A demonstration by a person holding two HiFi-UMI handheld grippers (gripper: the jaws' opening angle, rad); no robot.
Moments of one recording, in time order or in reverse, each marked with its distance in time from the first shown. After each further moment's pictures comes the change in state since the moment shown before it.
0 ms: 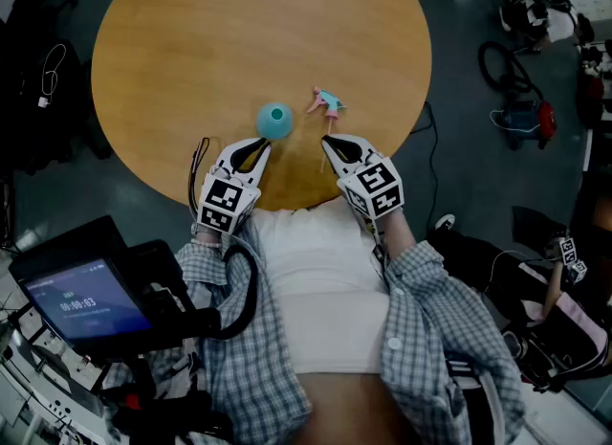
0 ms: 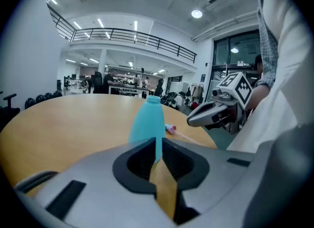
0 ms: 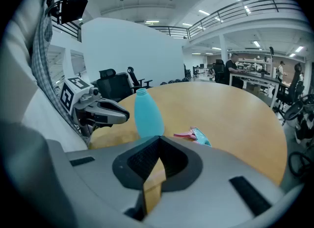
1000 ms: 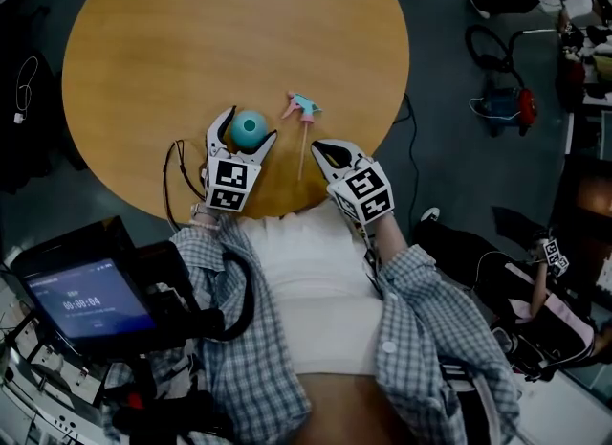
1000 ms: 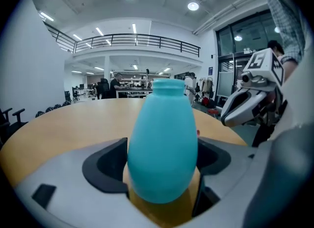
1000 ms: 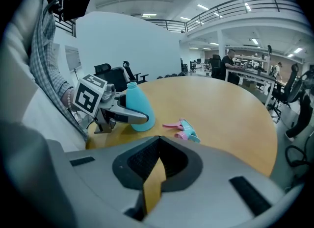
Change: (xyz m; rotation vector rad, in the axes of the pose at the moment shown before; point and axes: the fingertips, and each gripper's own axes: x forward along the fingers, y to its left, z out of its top) left arm 0.043 0.018 0.015 0.091 -0.026 0.142; right arm -0.030 0.007 -0.009 -0.003 0.056 -0.048
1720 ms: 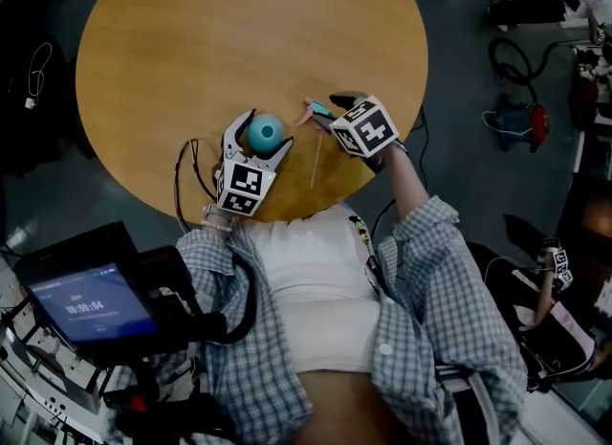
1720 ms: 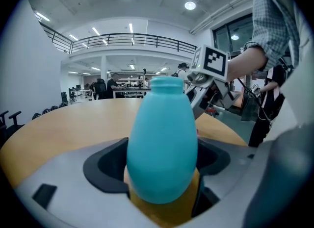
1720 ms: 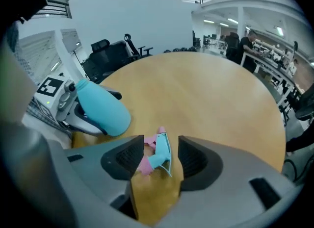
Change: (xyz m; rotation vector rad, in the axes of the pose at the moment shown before) left arm 0.002 -0.012 -0.007 0.021 0.015 -0.023; right arm 0.072 -0.063 0.028 -0.085 0.335 0.087
